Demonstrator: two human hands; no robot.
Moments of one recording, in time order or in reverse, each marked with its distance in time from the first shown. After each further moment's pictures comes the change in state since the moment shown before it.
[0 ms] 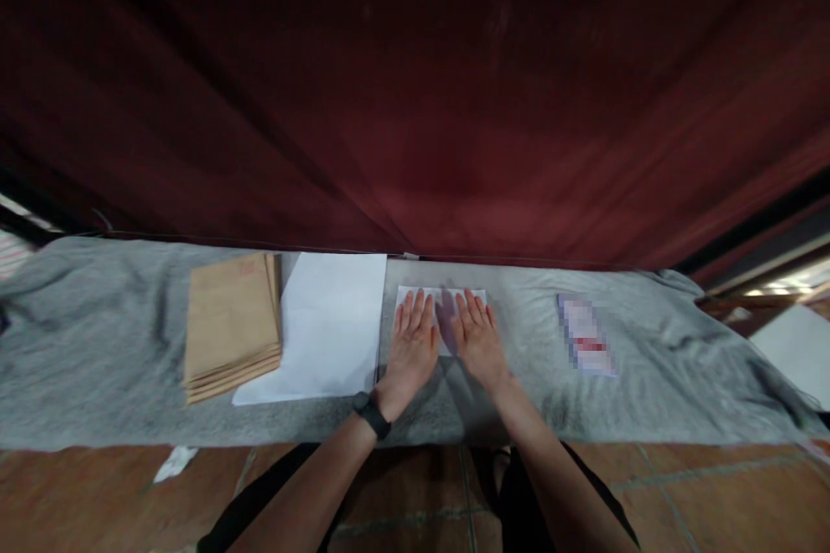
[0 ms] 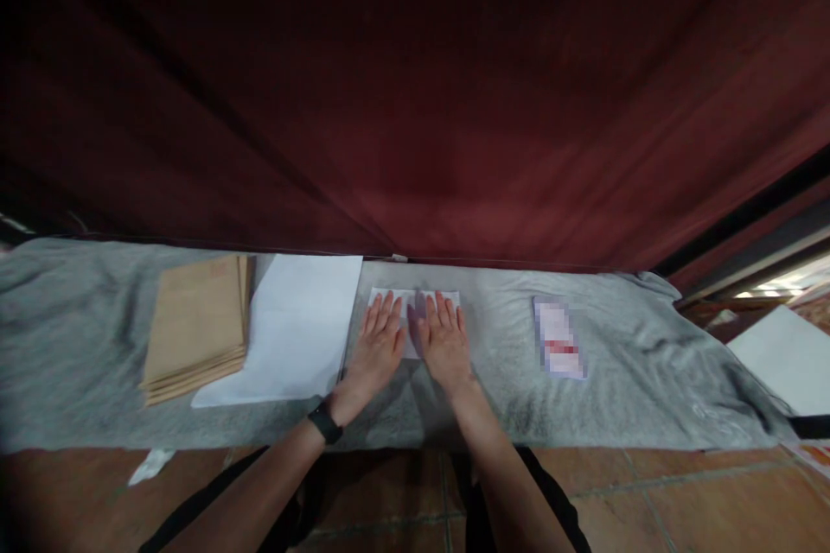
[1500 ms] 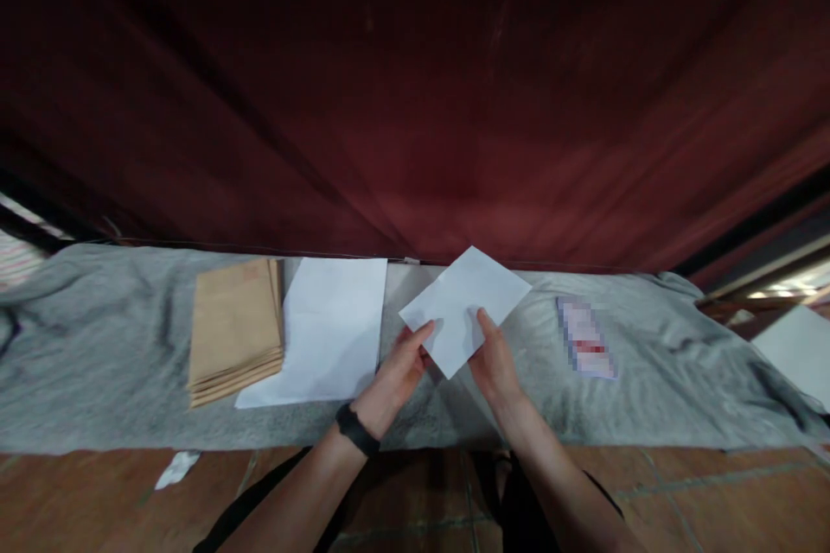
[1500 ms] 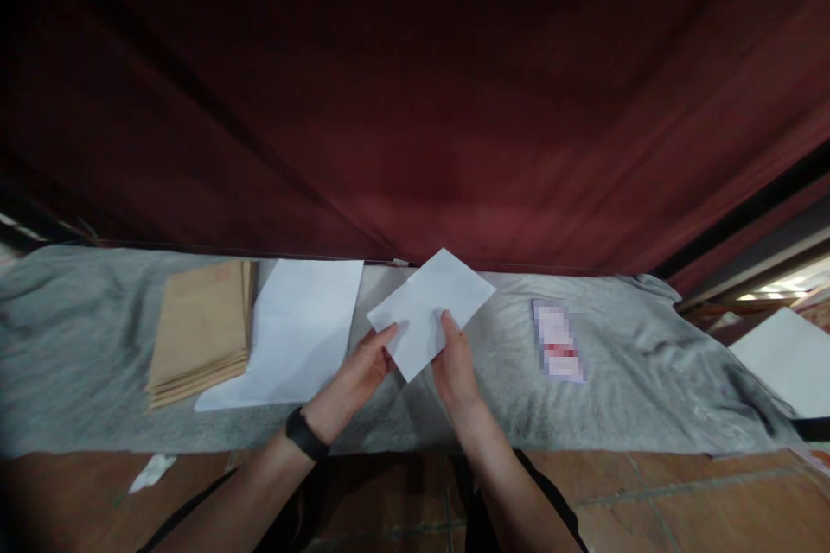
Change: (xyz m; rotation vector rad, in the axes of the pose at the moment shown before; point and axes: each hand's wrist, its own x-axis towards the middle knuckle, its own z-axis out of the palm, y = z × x) left_hand 0.000 0.015 -0.029 -1.753 -0.125 -0.734; right_hand 0.001 -0.036 -0.046 1.691 0.192 0.575
